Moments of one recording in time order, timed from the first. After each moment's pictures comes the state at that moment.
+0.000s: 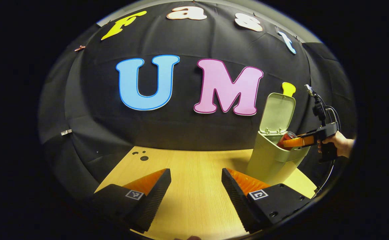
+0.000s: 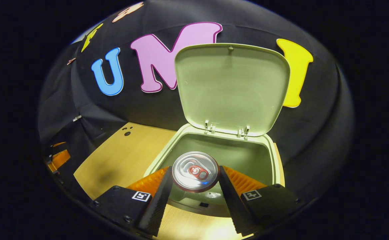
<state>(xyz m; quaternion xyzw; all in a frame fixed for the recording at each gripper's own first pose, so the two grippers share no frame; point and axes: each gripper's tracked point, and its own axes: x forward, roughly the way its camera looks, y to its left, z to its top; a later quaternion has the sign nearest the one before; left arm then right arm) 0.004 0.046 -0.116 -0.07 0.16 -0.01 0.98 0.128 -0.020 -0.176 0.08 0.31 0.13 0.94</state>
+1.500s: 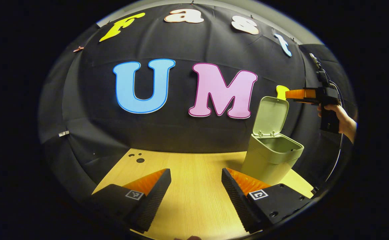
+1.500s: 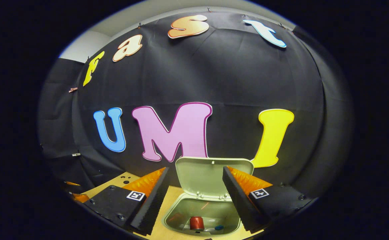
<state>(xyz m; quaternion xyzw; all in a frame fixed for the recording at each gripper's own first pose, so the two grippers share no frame) -0.007 0.037 -0.104 -0.07 0.15 -0.03 0.99 0.170 -0.064 0.022 0.10 0.06 0.08 0.99</state>
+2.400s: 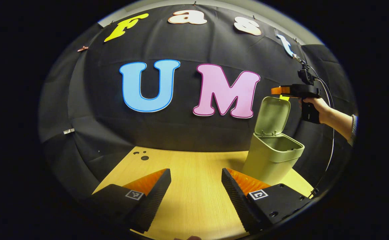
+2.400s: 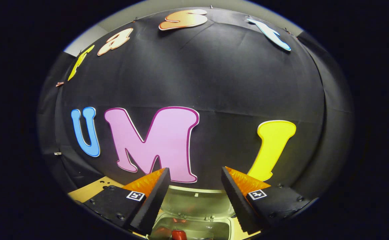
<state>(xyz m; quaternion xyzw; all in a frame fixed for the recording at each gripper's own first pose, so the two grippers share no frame) -0.028 0.045 -0.100 -0.08 0.15 -0.01 0.99 0.264 -0.089 0.012 0.07 0.07 0.01 1.00</state>
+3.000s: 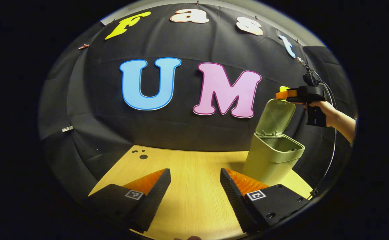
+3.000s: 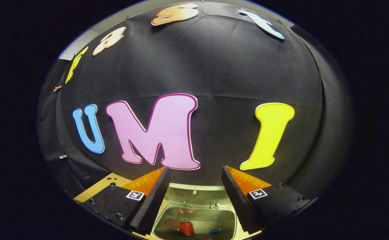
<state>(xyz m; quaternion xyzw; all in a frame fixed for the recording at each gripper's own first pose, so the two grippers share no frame) -0.016 0.039 -0.110 -0.08 0.15 -0.02 0.98 0.223 -0.080 -0.007 0.10 0.12 0.03 0.99</state>
